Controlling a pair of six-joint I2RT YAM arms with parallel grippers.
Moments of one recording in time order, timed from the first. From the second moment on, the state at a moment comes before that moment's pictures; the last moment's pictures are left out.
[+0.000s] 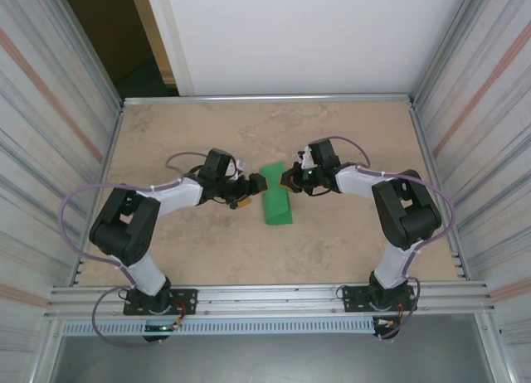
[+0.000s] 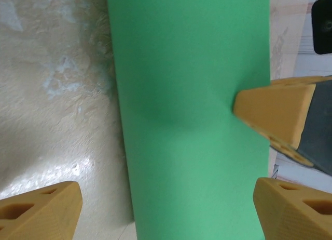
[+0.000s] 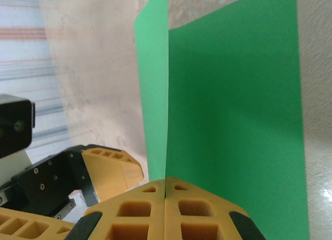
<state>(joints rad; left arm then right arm) -0.50 1.70 0.90 -0.08 0.58 -0.82 0.44 1.78 0.98 -0.05 -0.62 0.88</state>
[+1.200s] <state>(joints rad) -0.57 1.87 1.08 -0.32 0.44 -0.78 0.43 1.81 0.95 -0.04 -0.57 0.88</state>
